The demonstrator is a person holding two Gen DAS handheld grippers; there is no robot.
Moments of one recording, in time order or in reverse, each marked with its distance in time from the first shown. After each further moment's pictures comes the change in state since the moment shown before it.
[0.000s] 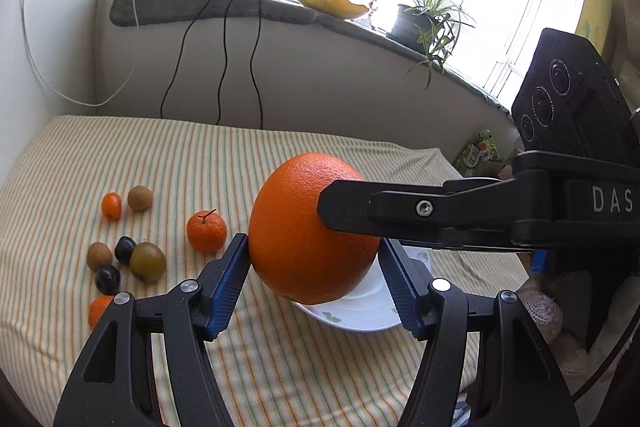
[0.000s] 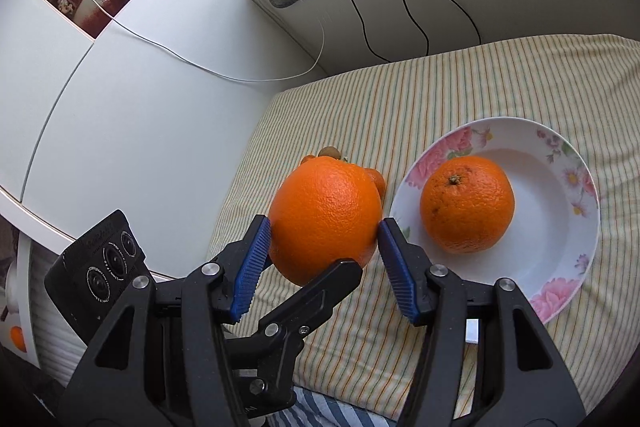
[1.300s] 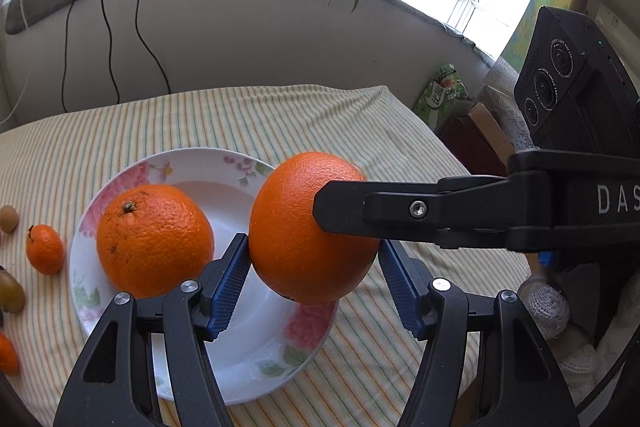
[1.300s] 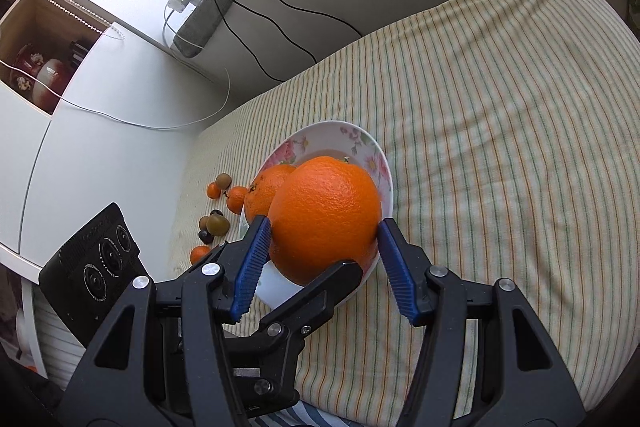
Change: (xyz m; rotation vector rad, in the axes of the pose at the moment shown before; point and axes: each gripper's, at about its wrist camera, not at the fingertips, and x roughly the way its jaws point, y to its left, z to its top) left arm 0.094 -0.096 -0.001 0.135 0.172 -0.092; right arm -0.068 -0.126 -0.012 0.190 -0.055 -0.102
